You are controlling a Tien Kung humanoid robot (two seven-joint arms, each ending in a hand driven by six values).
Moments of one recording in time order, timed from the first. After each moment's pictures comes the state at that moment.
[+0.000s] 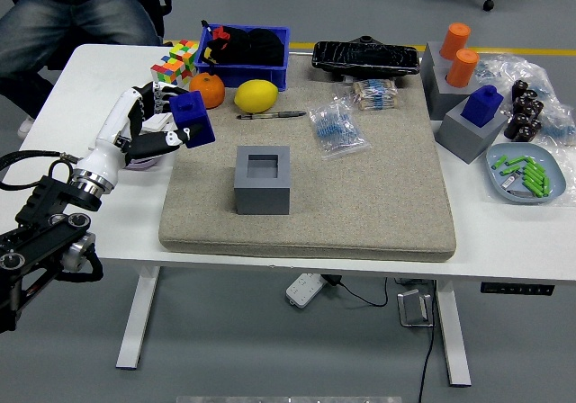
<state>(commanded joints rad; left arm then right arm) -0.63 0.41 -0.57 -1.04 0.74 0.29 -0.50 -0.09 -0.20 1.31 0.19 -1.03 0.16 -0.03</state>
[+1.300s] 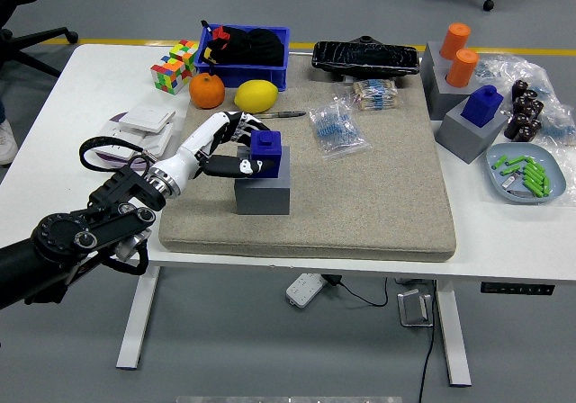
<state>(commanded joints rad) -0.84 0.25 -0.20 -0.82 0.61 0.23 -0.47 -0.08 -0.21 1.29 0.19 -1.01 0.16 -0.03</state>
